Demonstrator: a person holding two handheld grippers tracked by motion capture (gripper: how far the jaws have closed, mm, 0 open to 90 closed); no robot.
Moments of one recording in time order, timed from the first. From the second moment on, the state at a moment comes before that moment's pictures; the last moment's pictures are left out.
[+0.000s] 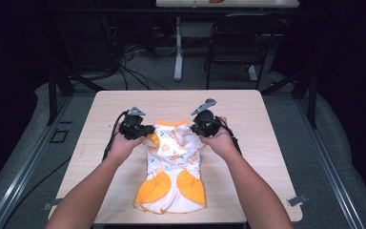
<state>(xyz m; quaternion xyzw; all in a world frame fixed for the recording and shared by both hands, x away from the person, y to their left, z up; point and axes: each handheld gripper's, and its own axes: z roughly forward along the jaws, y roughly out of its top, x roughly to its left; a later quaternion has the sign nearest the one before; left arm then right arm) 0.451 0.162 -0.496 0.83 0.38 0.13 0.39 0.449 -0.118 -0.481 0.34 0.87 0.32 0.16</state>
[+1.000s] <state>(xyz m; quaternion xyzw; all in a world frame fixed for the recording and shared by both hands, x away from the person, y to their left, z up) 0.449 0.163 -0.469 0.82 0.36 0.17 0.41 0.445 -0.116 -0.452 0.31 0.86 0.34 0.22</state>
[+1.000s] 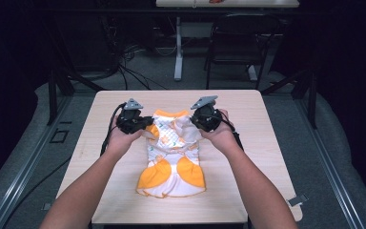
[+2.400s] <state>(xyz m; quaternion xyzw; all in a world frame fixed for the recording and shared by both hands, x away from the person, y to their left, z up) 0.350 0.181 -0.521 0.85 0.29 0.13 0.43 0.346 -0.124 -0.499 0.23 0.89 0.34 0.19</state>
